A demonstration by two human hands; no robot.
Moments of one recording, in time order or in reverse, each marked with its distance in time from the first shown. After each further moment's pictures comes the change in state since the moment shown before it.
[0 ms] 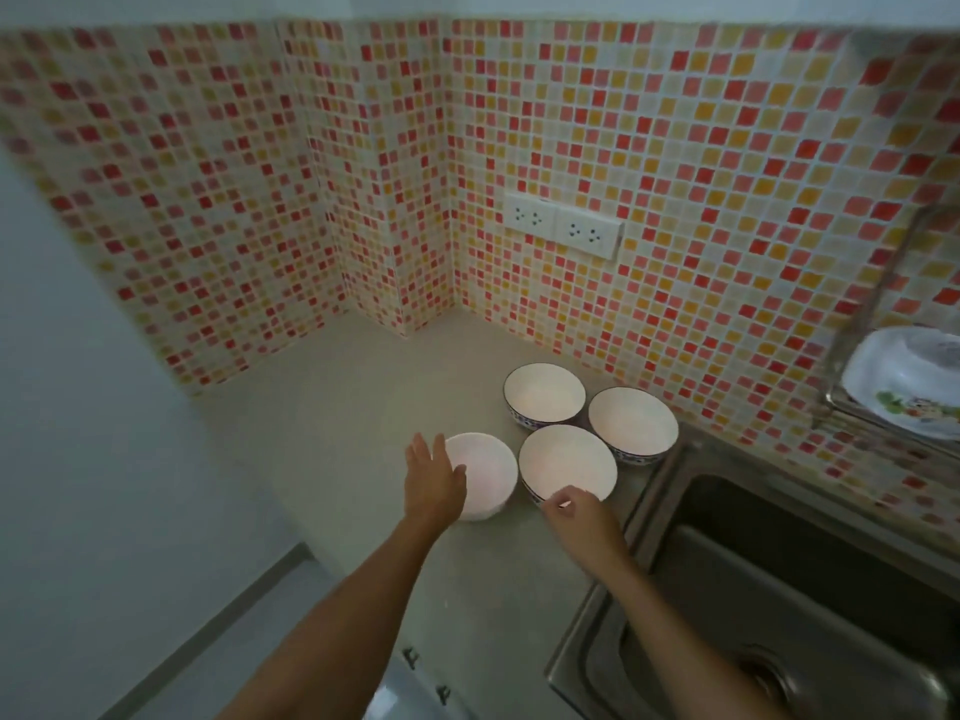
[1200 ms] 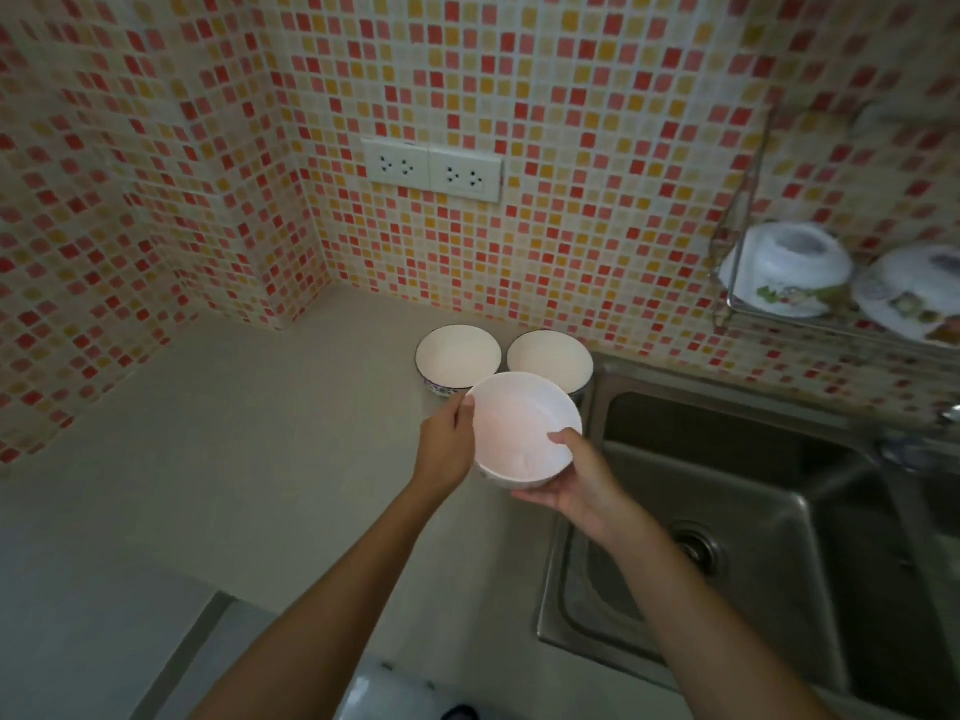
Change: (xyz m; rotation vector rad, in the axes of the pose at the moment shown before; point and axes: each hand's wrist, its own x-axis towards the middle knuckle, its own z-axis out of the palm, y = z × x) left_hand -0.003 0.084 -0.006 -0.595 -0.182 0.350; right_hand -0.014 -0.009 -0.025 1.350 0.079 0.424
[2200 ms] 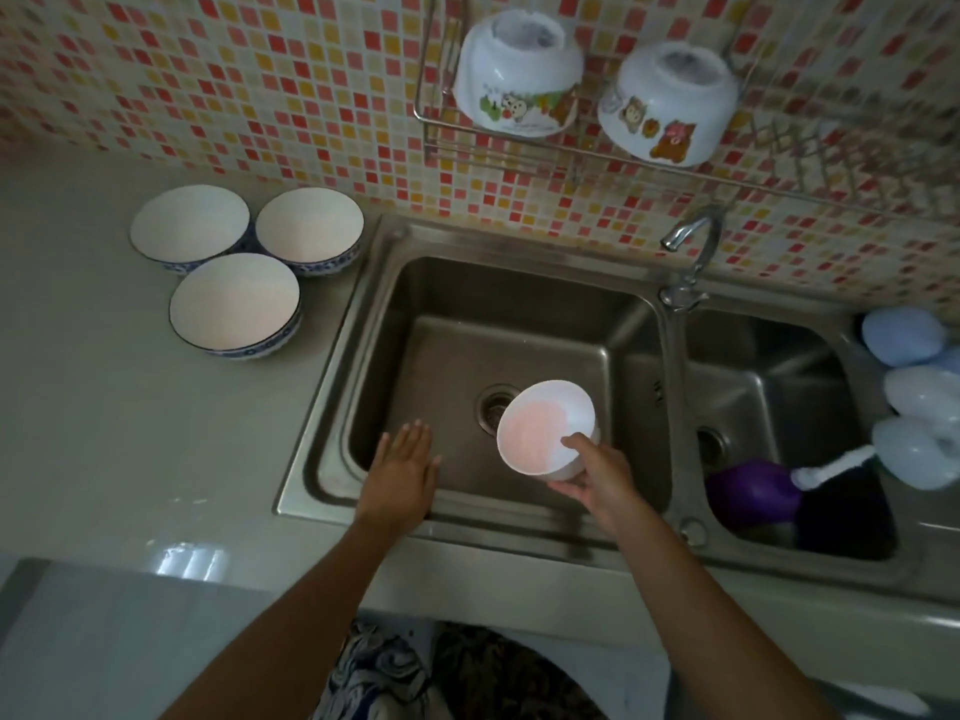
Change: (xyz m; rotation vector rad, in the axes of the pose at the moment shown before) left_hand -0.170 -0.064 0.264 0.836 -0.553 0.183; right_hand -0.083 0.005 -0.358 -0.079 0.521 0.050
